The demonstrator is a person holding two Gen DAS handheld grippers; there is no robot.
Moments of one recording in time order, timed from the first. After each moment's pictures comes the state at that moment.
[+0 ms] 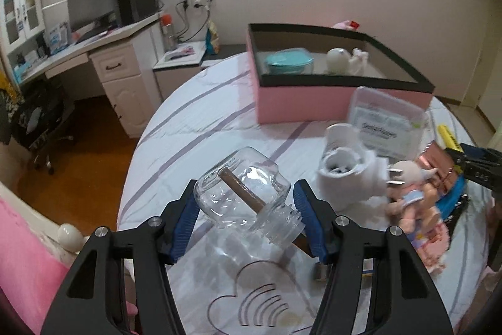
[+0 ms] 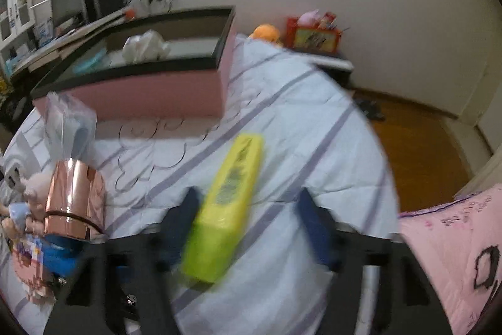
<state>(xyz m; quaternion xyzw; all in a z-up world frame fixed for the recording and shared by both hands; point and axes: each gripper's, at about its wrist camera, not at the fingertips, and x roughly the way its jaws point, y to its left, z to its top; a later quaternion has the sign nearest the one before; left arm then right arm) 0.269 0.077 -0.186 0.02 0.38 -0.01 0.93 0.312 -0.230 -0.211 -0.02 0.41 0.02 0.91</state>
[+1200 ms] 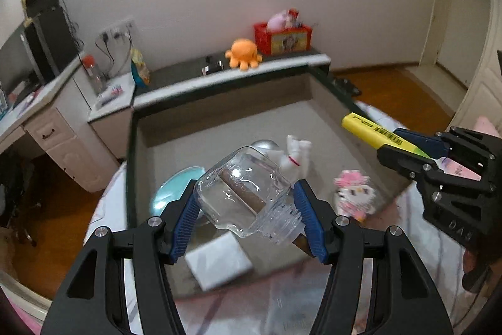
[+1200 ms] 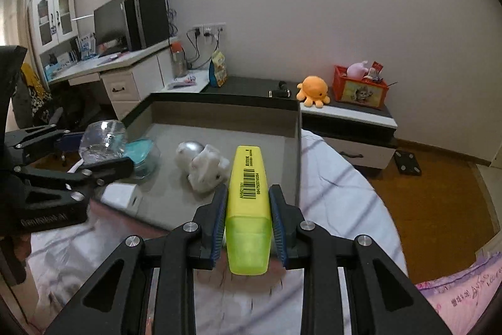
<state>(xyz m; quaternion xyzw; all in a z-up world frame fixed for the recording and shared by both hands) 0.458 -0.033 -0.136 0.09 0.40 -0.14 0.90 0.427 -0.176 -0.140 -0.03 0.36 0.12 0.92</state>
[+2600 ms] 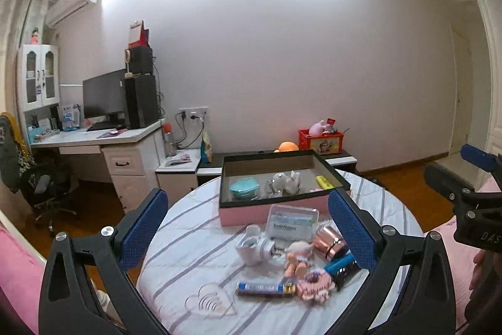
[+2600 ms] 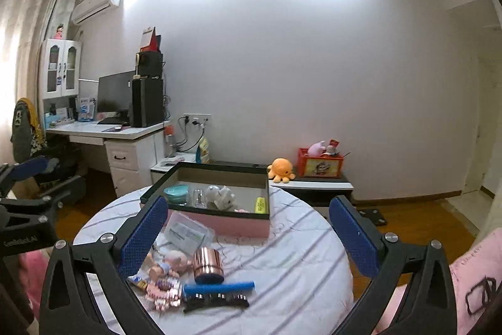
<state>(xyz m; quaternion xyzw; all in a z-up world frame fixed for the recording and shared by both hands) 0.130 0.011 -0.064 0.03 0.14 -0.01 0.99 0.140 -0.182 -0.062 -0.03 0.12 0.04 0.99</state>
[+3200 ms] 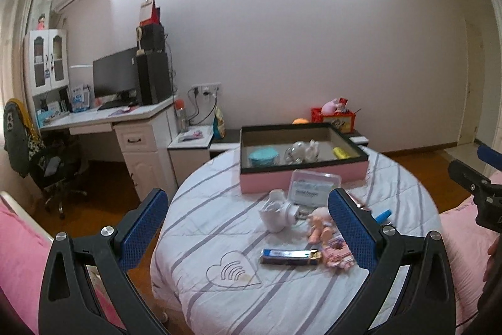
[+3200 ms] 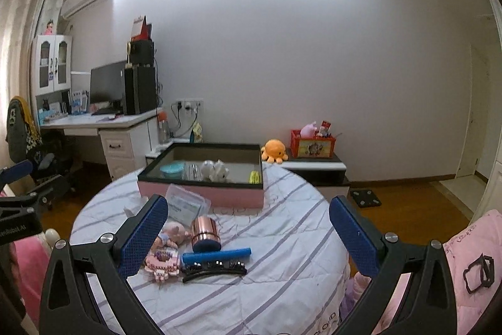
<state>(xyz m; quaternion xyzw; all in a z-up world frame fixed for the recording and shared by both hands) 0.131 0.038 -0.094 0.02 0.19 0.01 0.98 0.133 -0.186 -0.088 -0.02 0.18 0.04 0.98</state>
